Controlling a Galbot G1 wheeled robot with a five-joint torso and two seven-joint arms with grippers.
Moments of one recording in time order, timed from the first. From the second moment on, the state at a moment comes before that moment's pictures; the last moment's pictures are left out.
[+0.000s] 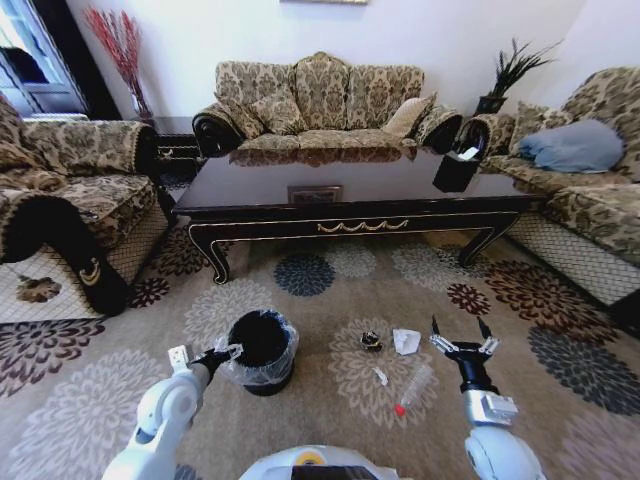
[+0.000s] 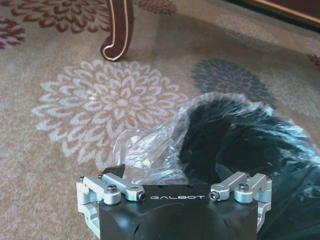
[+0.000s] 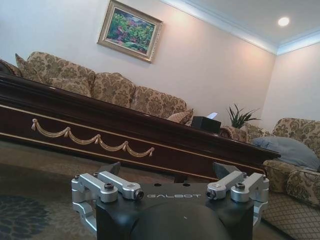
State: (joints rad) left arm 1.45 -1.26 -0.61 -2.05 -0.80 0.74 -0.34; right arm -1.73 1.23 0.75 2.01 0.12 0.29 0.21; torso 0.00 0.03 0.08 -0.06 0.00
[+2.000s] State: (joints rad) left arm 1.58 -1.23 -0.76 -2.29 -0.76 0.71 -0.43; right arm -1.70 1.16 0.64 1.94 0.53 -0.04 0.40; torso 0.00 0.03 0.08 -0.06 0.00
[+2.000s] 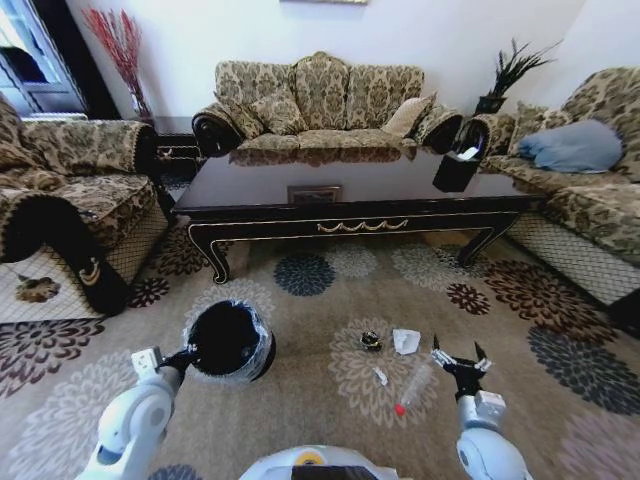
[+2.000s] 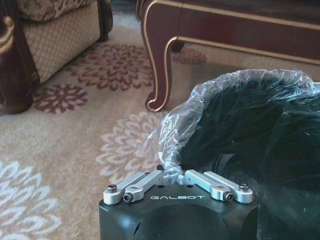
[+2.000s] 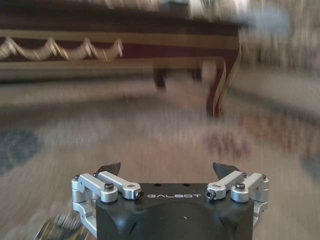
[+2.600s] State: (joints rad) left arm 1.67 -1.29 -0.76 -2.39 -0.74 0.71 -0.43; right arm -1.50 1.13 0.48 1.74 0.92 -0.23 0.57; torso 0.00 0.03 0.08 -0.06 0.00
